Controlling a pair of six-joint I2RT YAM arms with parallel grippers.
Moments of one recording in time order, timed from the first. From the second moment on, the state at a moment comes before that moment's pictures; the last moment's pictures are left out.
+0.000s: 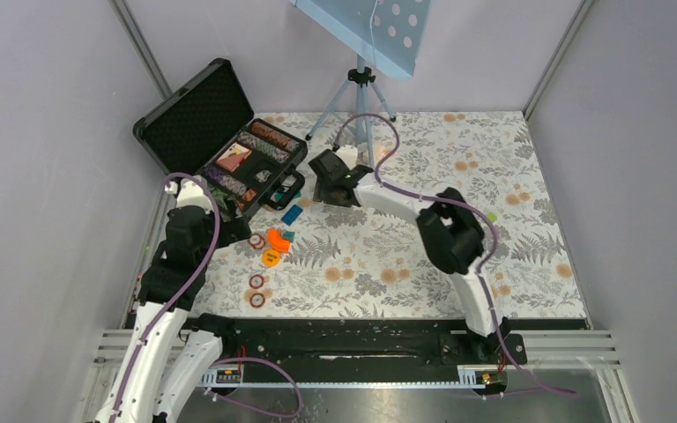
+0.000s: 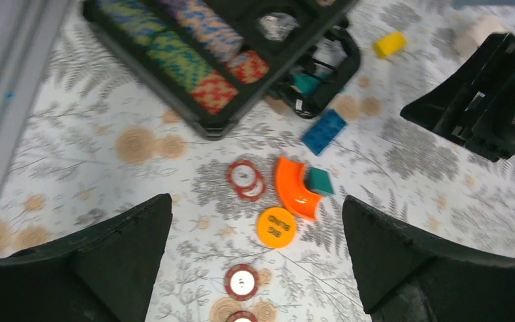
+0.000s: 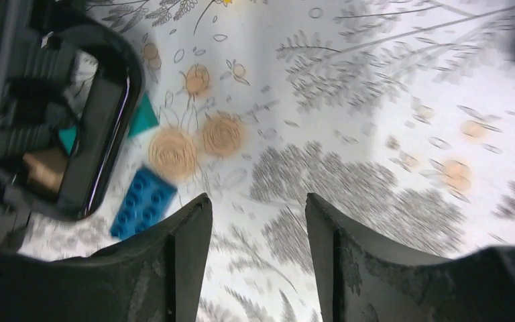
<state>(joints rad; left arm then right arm) -0.20 0.60 0.76 -0.65 -0.25 -0.35 0.80 2.27 1.83 -0.53 0.33 0.86</state>
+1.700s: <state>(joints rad) -0.27 1.96 1.45 -0.38 0.26 -0.01 0.80 0.67 0.58 -0.62 0.37 0.78</state>
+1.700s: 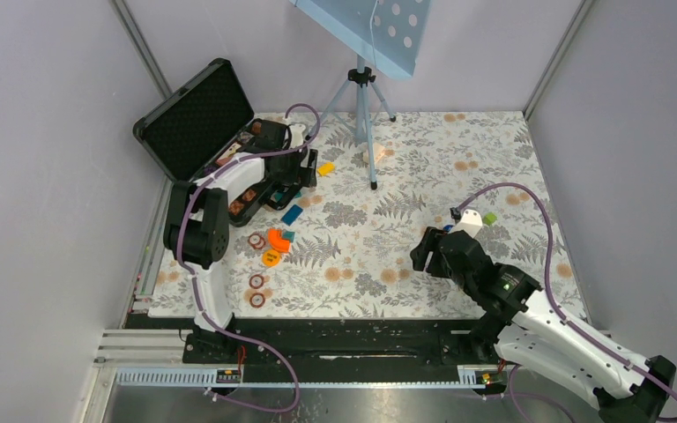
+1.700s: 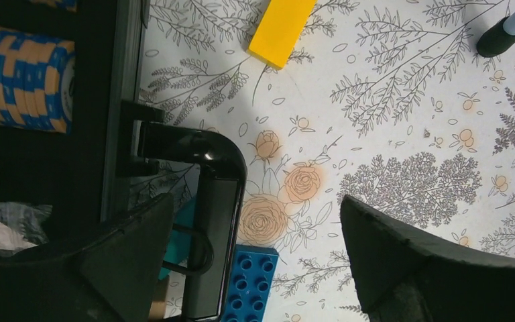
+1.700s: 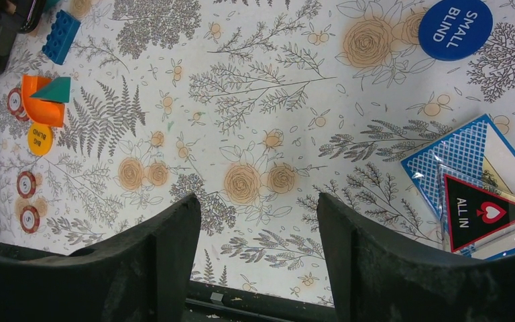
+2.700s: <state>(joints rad) -0.30 2.05 1.48 -0.40 0.27 -0.10 0.80 0.64 0.52 -0.62 0.37 0.79</state>
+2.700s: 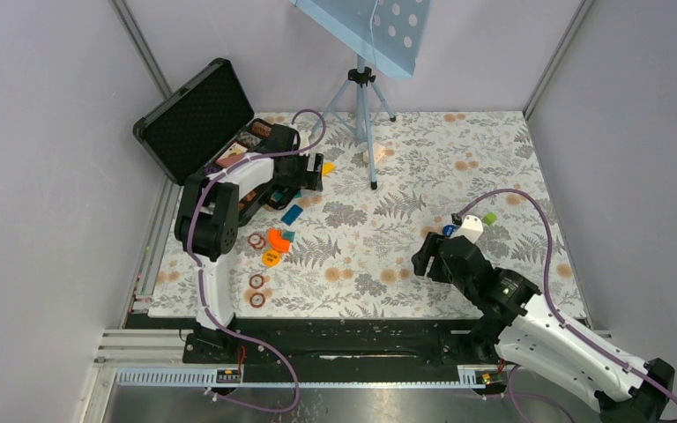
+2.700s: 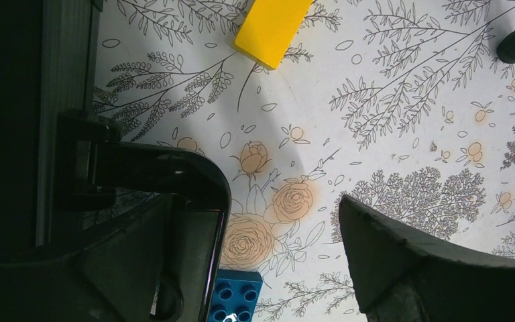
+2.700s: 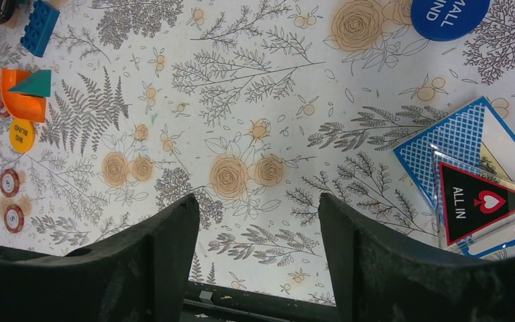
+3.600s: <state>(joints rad) -0.46 1.93 1.27 -0.29 0.36 -0.13 0.80 0.59 0.52 -0.64 0.37 0.81</state>
